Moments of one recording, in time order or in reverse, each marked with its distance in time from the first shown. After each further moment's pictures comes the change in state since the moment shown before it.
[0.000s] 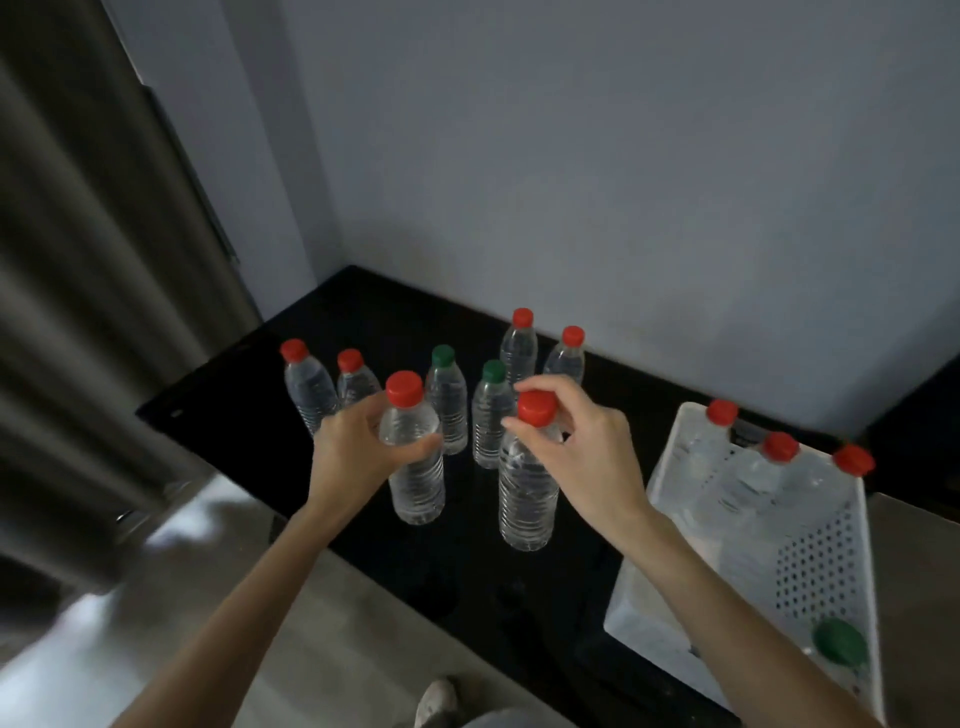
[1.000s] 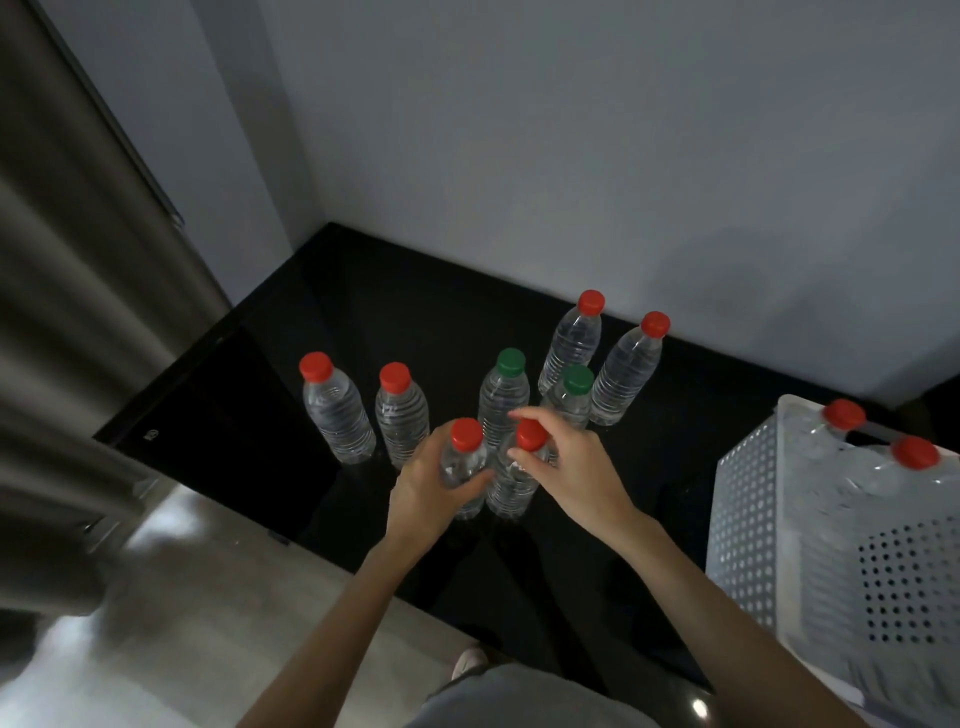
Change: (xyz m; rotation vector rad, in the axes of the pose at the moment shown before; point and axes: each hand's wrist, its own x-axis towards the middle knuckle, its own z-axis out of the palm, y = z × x) left_hand 0.050 -0.131 0.067 -0.261 -0.341 -0.083; right_hand 0.055 0.064 0.140 -0.133 -0.225 0.261
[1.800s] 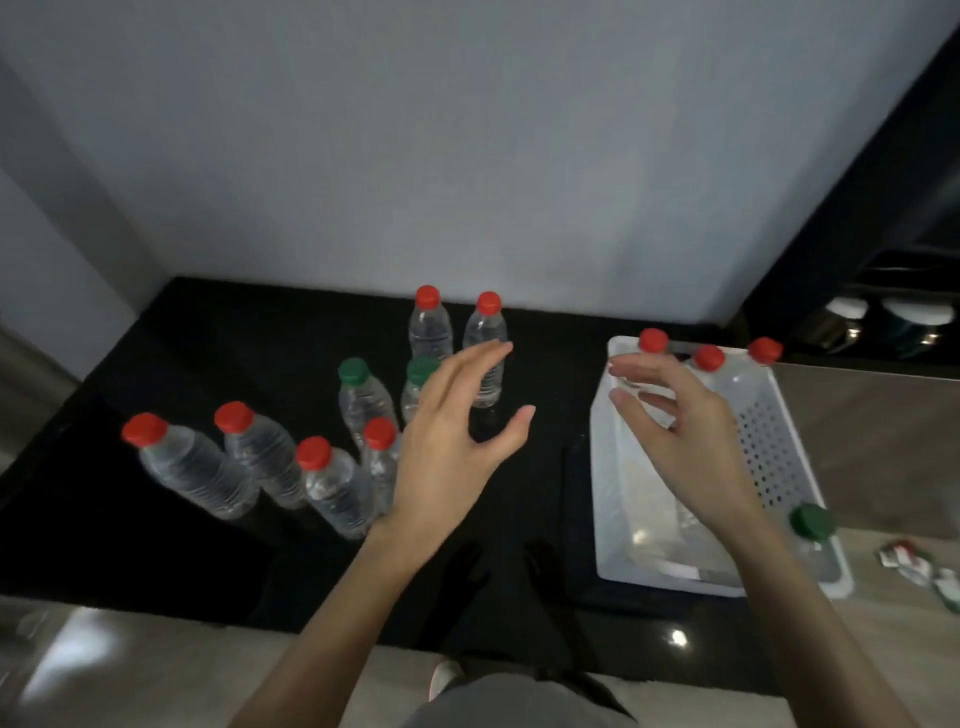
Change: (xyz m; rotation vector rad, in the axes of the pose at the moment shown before) left_hand -0.017 0.184 0.064 -0.029 -0.029 0.589; right_hand -0.126 0.020 -0.166 0.050 0.572 0.212
